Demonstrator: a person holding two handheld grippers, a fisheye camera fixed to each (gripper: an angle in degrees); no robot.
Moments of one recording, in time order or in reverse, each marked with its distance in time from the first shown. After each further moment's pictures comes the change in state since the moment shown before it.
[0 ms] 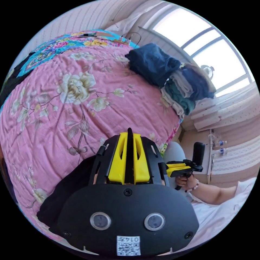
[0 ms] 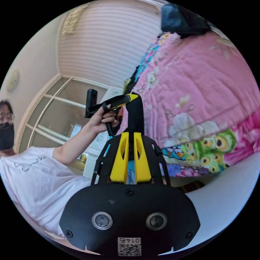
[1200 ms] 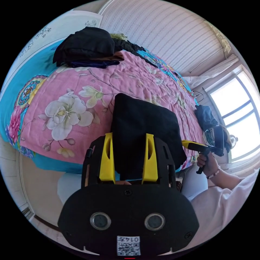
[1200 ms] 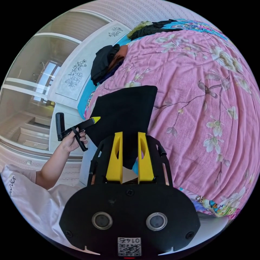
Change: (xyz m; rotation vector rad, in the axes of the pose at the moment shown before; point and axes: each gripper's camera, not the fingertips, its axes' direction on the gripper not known) left arm -0.260 0.417 -0.157 0.367 -0.233 -0.662; right arm -0.155 -0.061 0.296 -0.612 0.357 -0.250
